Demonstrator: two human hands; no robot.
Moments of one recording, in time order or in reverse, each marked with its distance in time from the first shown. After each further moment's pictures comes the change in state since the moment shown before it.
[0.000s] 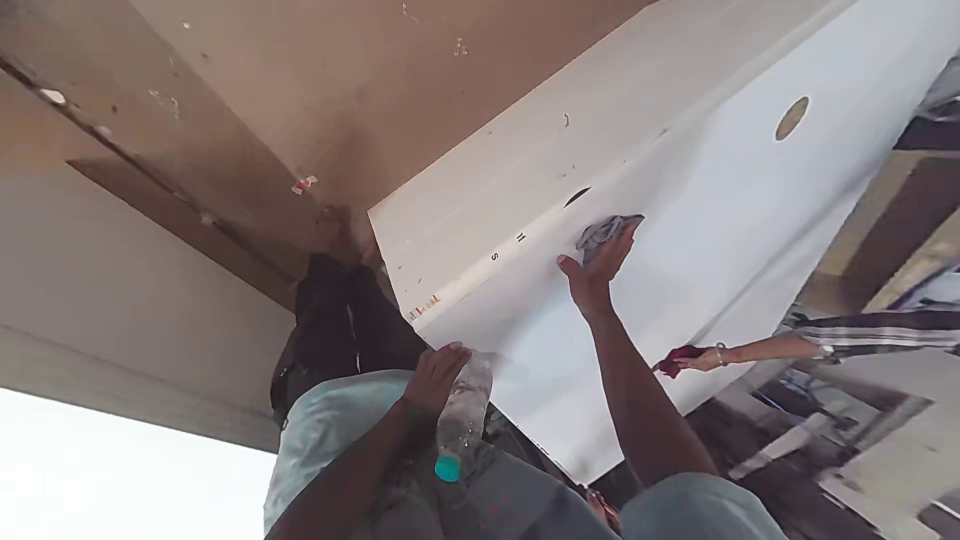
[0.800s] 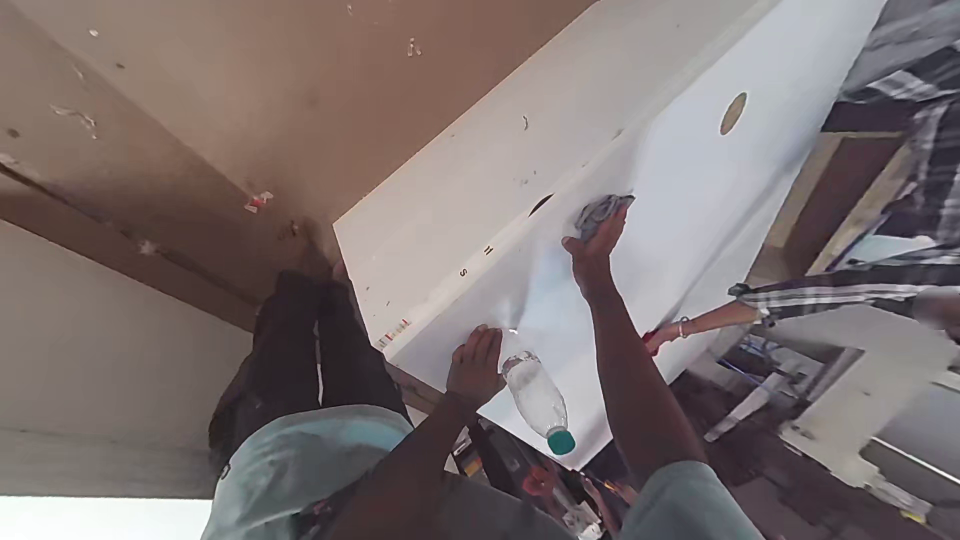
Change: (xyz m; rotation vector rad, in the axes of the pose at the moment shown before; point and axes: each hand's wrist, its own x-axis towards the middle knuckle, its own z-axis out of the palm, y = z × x) left_hand 0.087 0.057 0.072 0.245 0.050 -0.124; right_hand 0.063 0.023 -0.020 0.083 0.076 0.020
